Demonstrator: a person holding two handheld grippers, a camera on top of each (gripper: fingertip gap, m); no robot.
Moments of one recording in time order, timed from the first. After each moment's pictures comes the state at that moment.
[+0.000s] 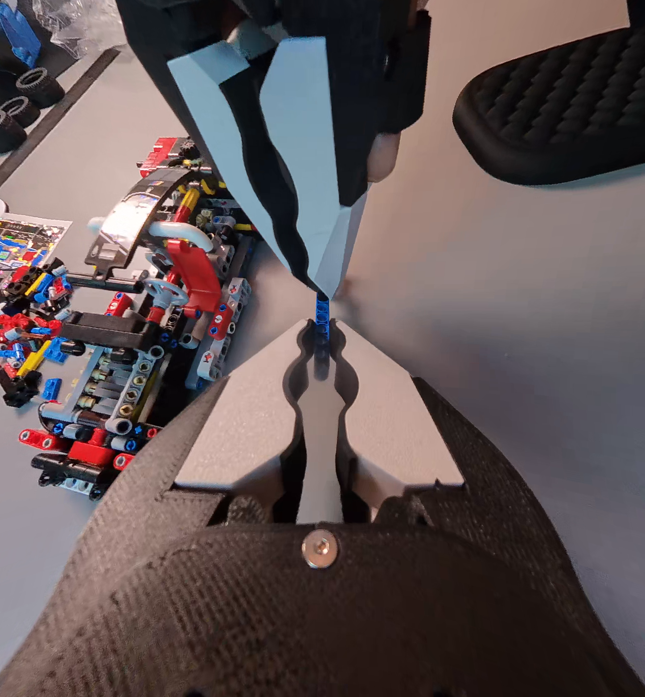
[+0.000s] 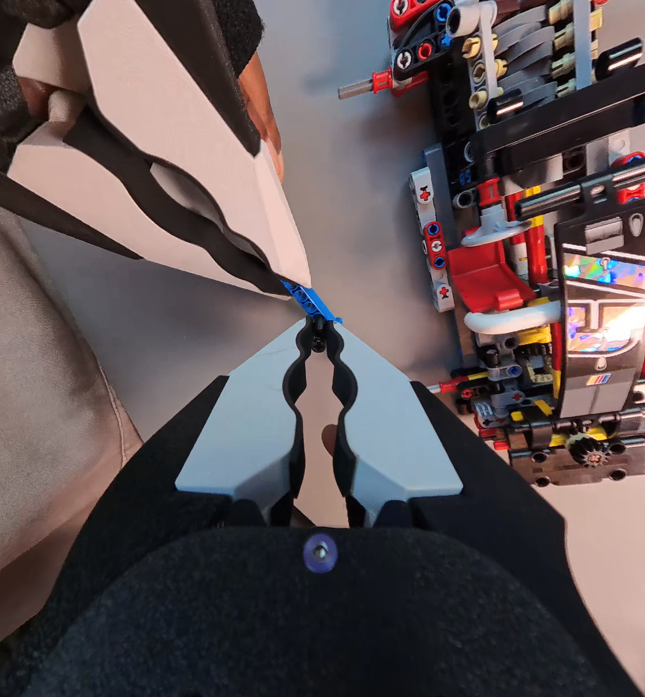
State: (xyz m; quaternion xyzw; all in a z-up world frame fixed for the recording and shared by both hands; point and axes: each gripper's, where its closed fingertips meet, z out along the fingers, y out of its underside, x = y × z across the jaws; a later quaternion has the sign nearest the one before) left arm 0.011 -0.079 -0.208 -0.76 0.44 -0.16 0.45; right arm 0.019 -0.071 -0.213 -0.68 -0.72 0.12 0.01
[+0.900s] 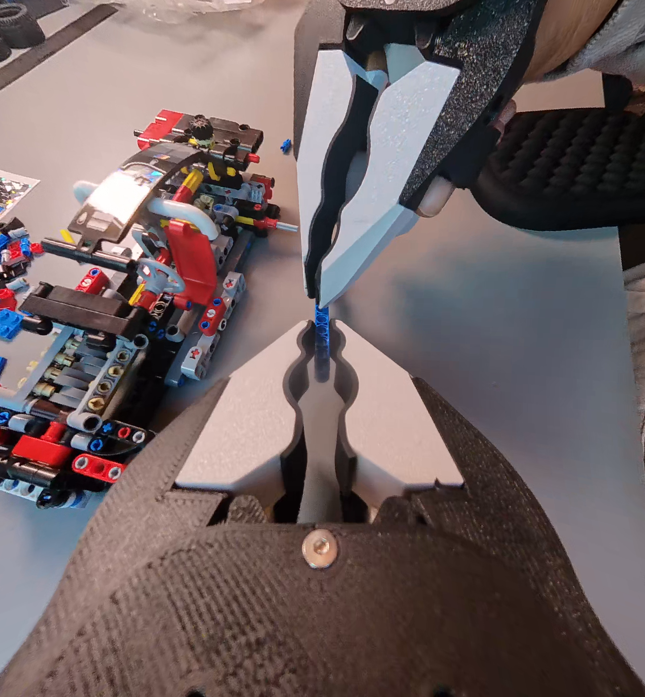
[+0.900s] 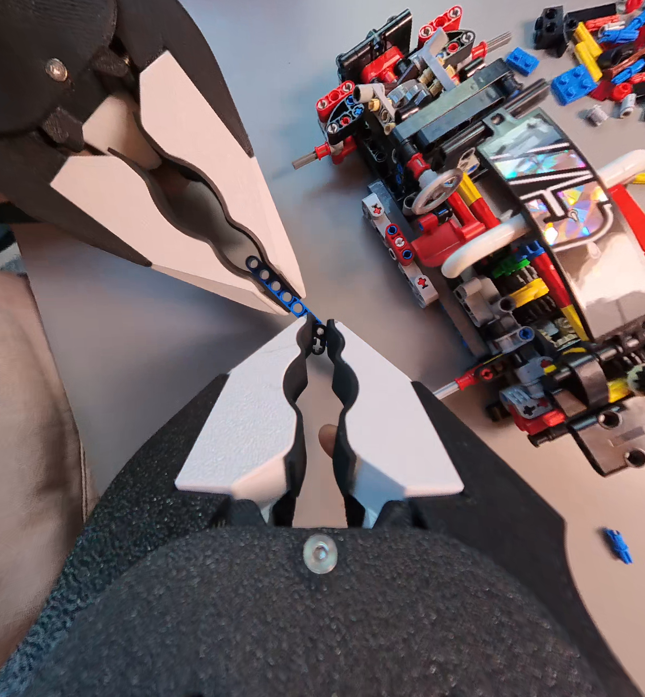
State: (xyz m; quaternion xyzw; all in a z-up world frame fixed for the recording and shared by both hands) left arm 0.014 -0.072 -0.211 -0.79 0.38 -0.22 0.43; right arm 0.014 -0.063 -0.215 -0.72 -0.61 0.27 0.18
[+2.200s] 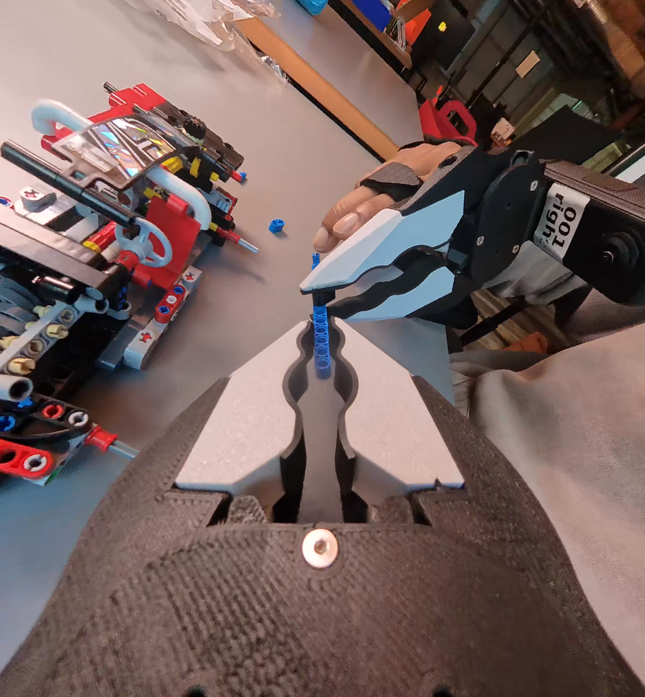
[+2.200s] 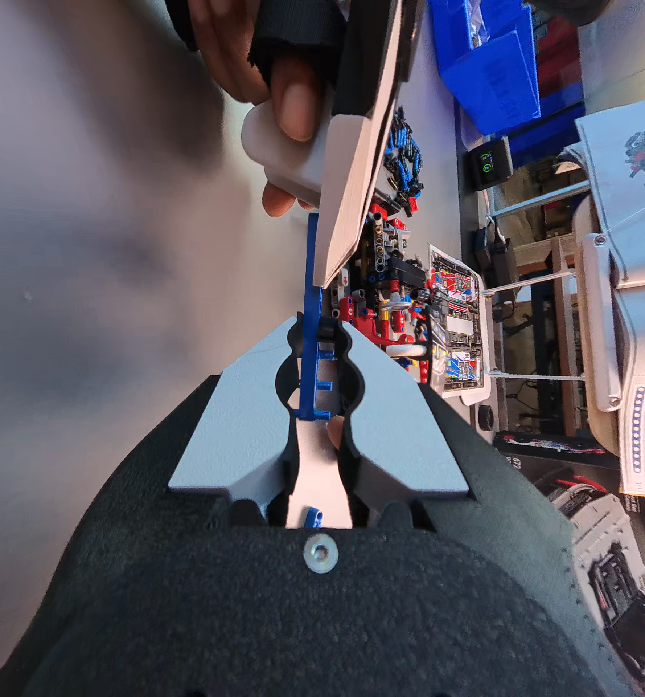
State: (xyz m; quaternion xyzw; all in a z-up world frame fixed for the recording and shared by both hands) left arm 0.013 -0.081 -0.184 -0.77 0.25 -0.47 0.37; right arm 0.013 -0.069 -0.195 -0.39 -0.78 0.03 0.48
